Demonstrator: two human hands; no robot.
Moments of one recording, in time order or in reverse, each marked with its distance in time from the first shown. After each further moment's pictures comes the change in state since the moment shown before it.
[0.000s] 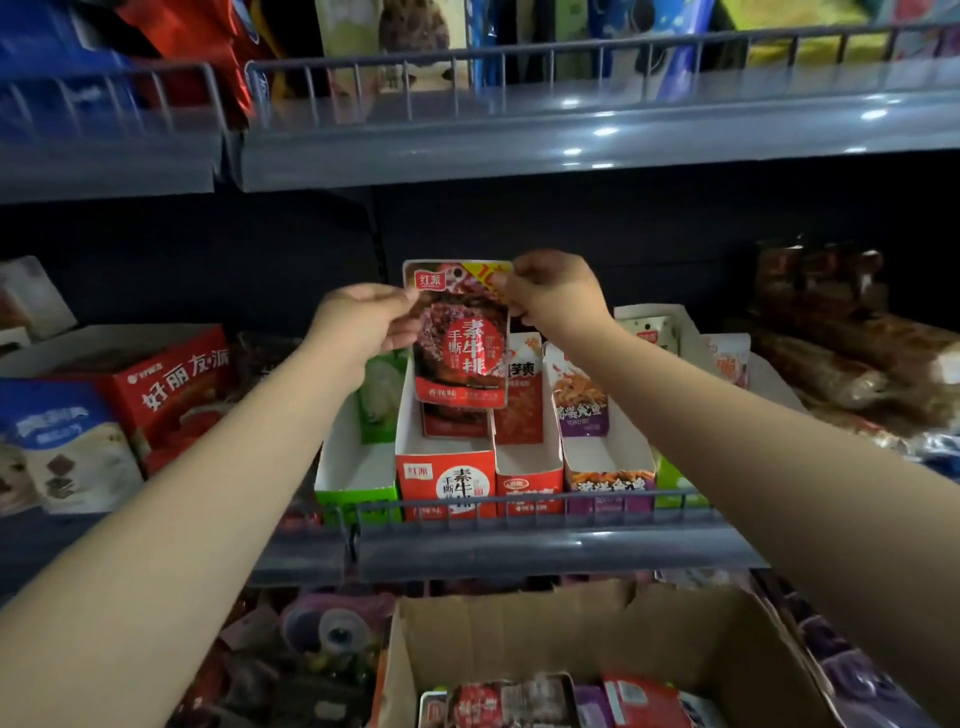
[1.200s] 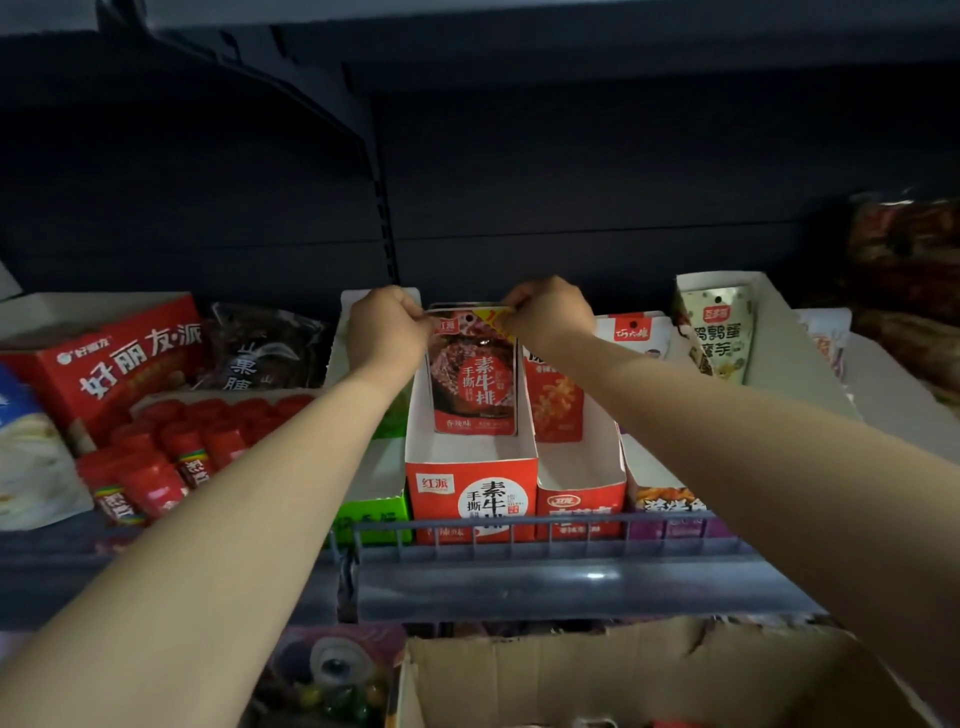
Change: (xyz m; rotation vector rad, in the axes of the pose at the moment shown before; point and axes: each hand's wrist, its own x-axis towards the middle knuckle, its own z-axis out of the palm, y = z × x) left_hand 0.087 -0.097 0.011 0.695 0.226 0.251; right_hand 0.055 0.088 0.071 -0.555 -0.069 0.048
